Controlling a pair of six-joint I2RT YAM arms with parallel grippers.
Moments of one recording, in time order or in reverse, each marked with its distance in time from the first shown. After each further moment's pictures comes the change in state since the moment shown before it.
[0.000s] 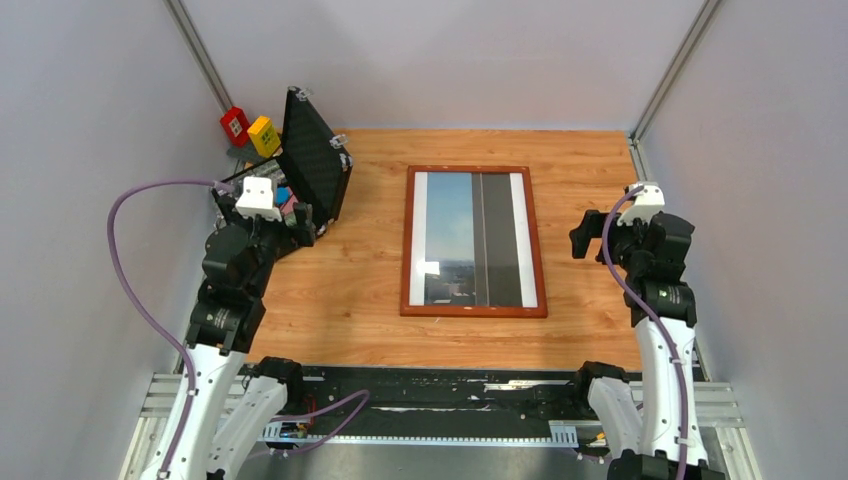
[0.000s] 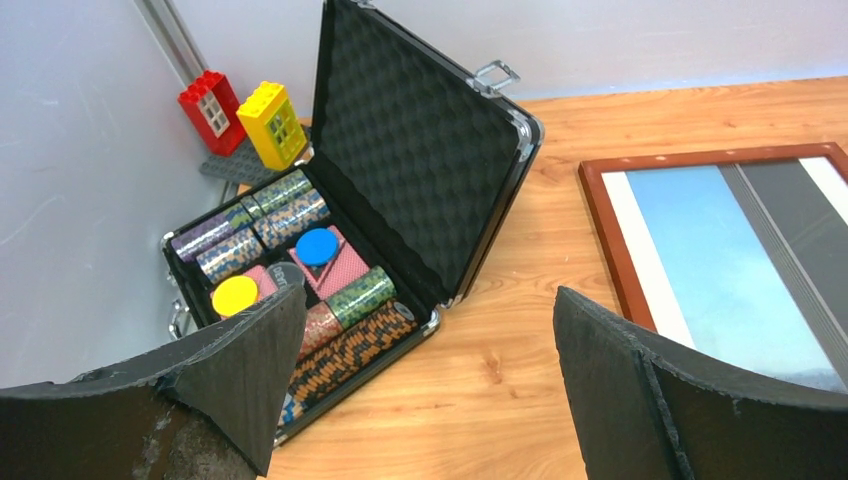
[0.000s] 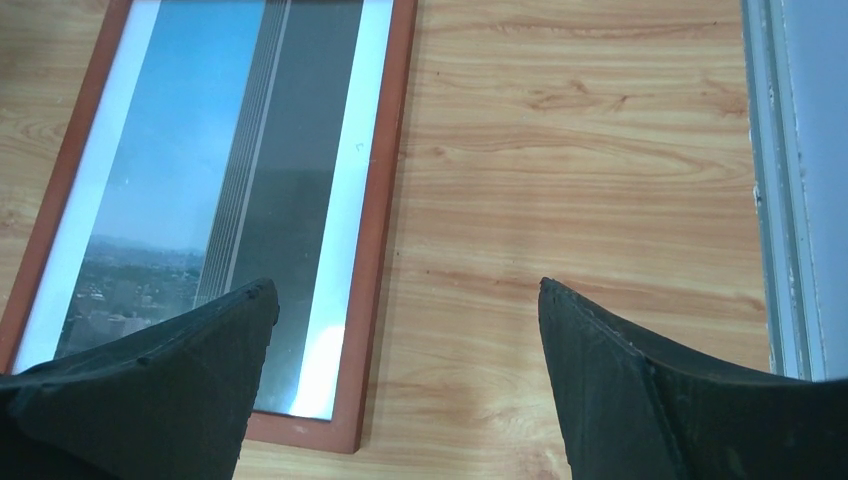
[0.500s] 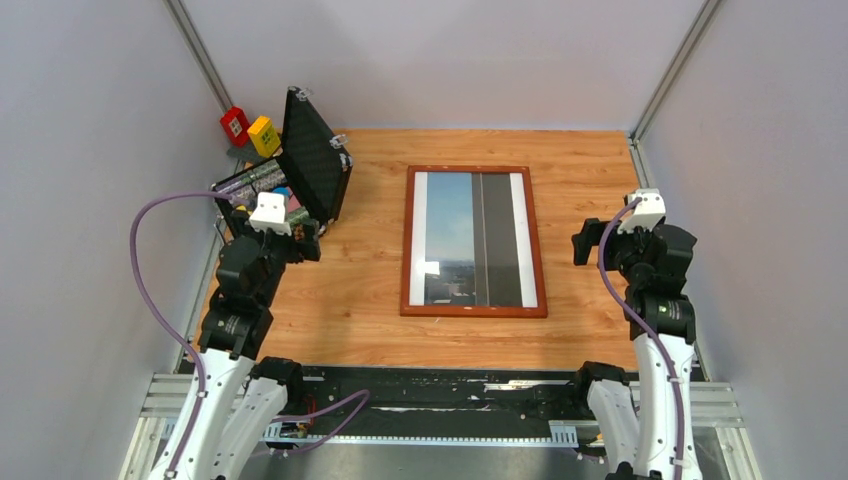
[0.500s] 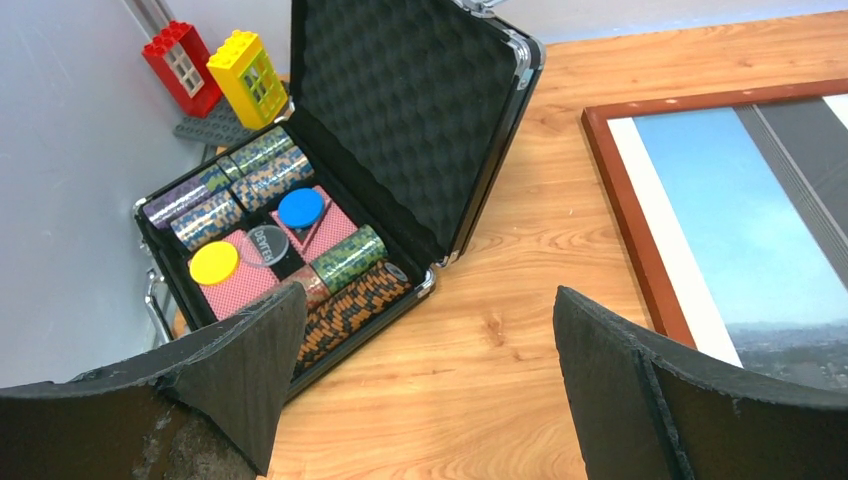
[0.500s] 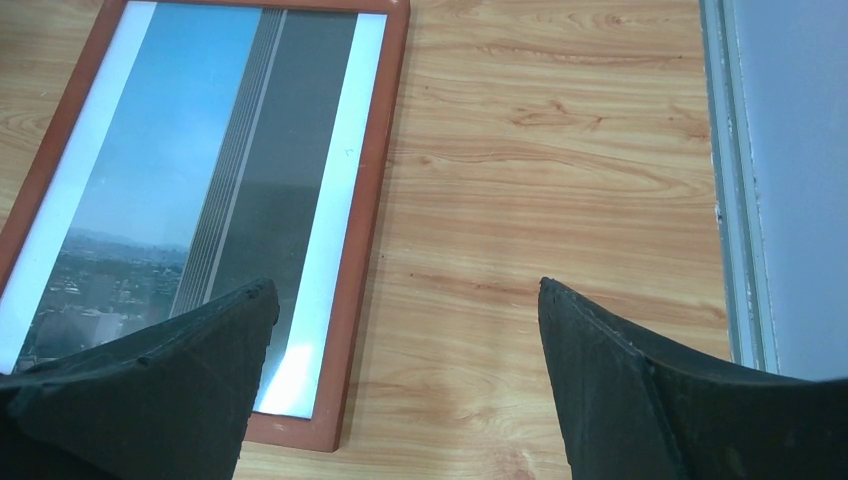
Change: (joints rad) left arm 0.000 -0.070 -0.155 0.033 0.023 0.014; right arm 0.000 -0.095 -0.040 -0.003 0.010 -0.051
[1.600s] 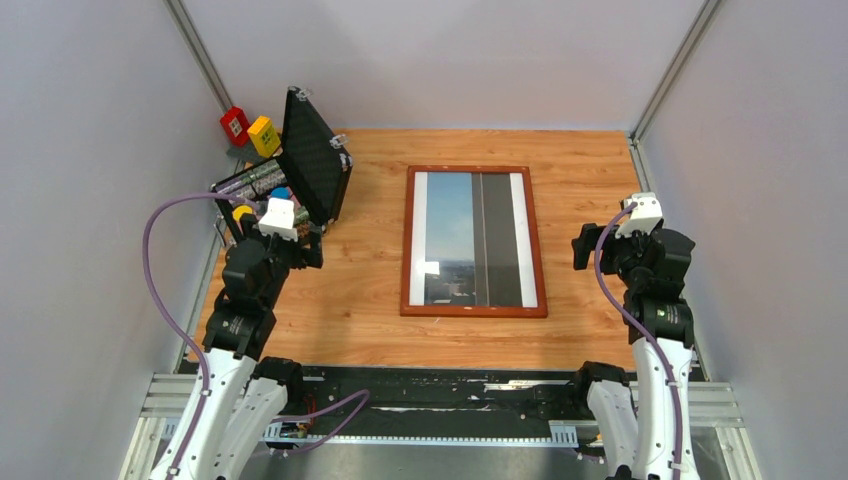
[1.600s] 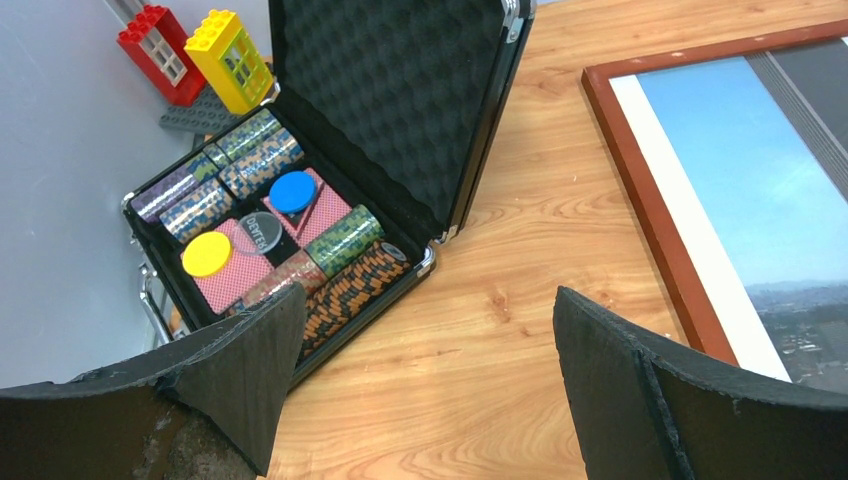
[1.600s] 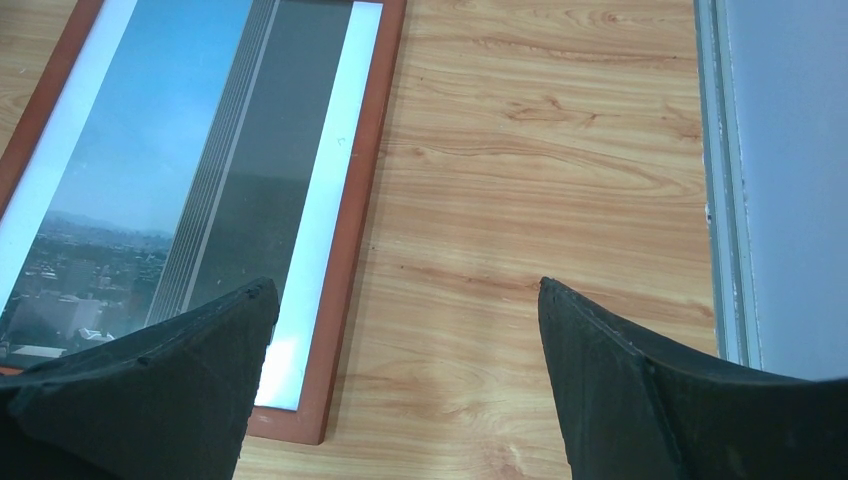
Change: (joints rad) left arm 0.000 -0.001 -0.051 0.003 0.031 0.050; right arm 0.000 -0.024 -0.030 0.000 0.001 -0.042
